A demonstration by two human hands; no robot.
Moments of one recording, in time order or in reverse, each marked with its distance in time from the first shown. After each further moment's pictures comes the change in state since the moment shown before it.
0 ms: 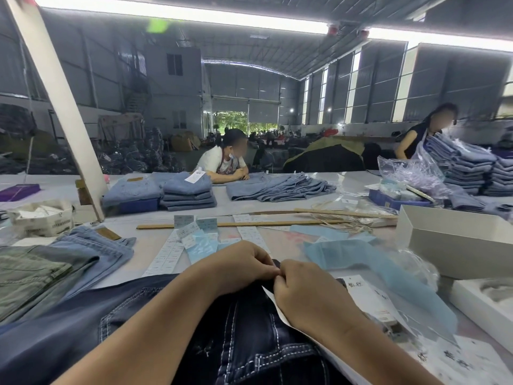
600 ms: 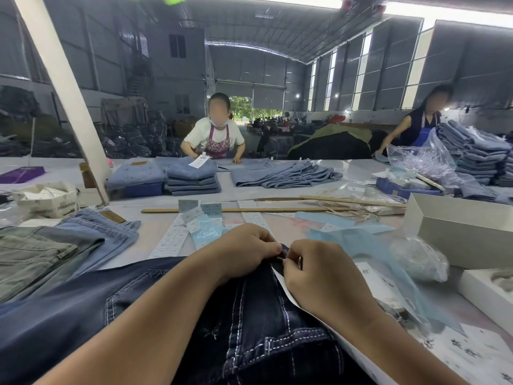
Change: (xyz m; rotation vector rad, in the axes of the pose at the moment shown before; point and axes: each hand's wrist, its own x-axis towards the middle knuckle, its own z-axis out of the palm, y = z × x) left_hand -0.004 -0.003 0.005 -0.197 0.090 -0.034; right_hand -0.001 0.004 0.004 0.017 0.241 -0.086
